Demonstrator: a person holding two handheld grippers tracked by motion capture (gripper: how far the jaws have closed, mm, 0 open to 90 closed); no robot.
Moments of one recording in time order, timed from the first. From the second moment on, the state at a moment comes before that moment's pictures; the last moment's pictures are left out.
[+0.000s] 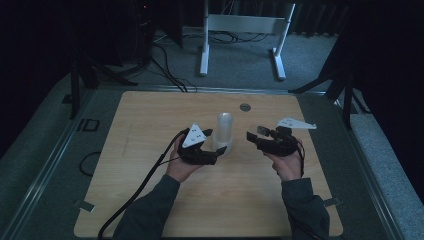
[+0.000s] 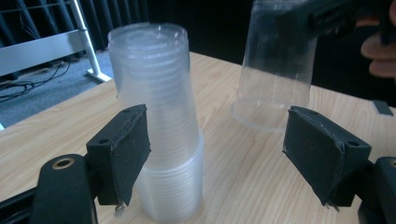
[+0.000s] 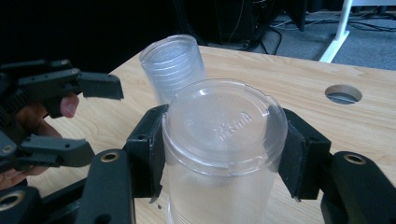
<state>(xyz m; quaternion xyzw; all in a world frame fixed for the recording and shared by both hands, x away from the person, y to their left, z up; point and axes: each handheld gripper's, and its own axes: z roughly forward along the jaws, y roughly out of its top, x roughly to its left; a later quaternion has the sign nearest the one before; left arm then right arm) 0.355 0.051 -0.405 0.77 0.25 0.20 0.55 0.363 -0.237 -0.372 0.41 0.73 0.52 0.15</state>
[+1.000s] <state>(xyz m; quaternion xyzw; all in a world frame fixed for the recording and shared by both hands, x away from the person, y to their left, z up) 0.351 0.033 -0.408 0.78 0.24 0.18 0.55 0.359 -0.224 -0.385 0.43 0.69 0.57 0.11</state>
